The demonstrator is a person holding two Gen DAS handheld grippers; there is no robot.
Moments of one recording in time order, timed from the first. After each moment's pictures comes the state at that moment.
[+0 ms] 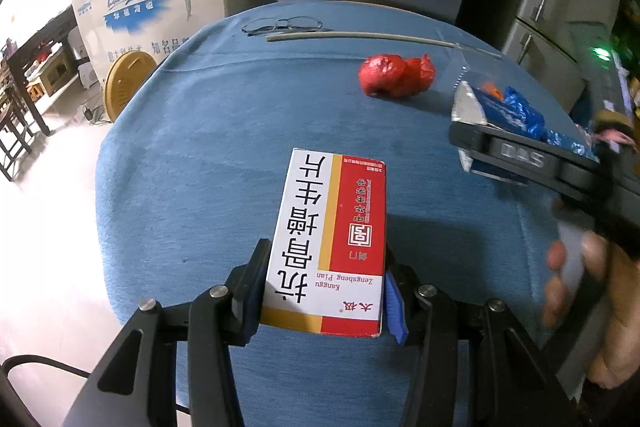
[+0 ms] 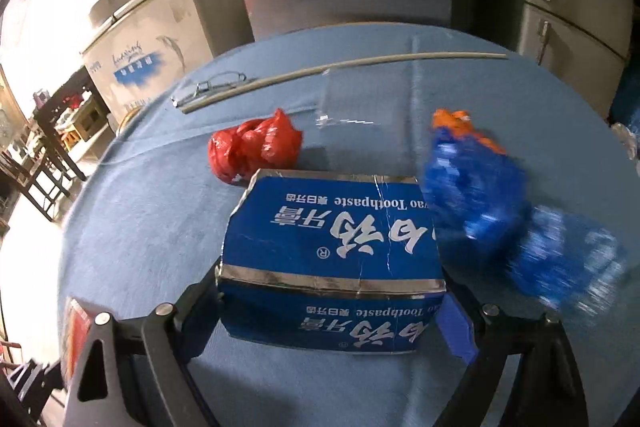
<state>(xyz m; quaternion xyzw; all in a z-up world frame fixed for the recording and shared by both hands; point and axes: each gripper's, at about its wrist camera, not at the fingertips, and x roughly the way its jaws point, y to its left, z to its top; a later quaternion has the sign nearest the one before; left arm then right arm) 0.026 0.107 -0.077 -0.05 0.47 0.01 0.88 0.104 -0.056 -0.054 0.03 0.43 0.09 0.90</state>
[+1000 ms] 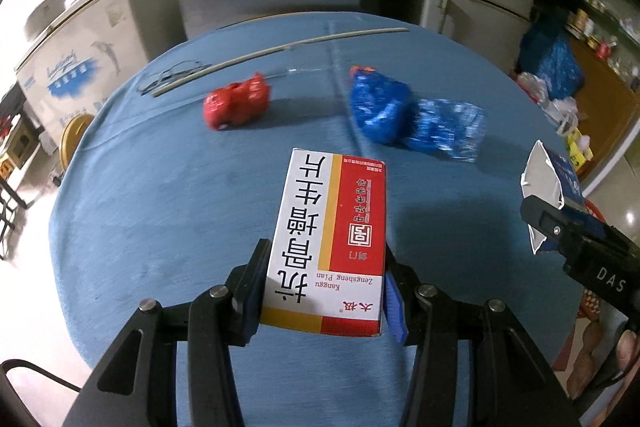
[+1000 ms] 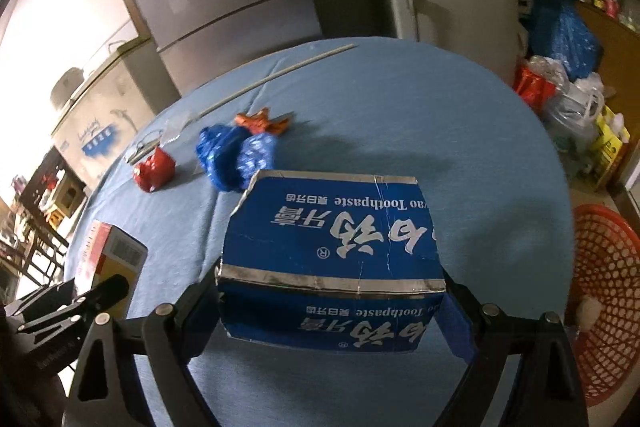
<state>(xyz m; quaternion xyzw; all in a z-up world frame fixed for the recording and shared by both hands) 0.025 -0.027 -0.046 0.04 0.45 -0.08 0.89 -0.012 -0.236 -0.041 0.14 0.40 -0.01 0.91</state>
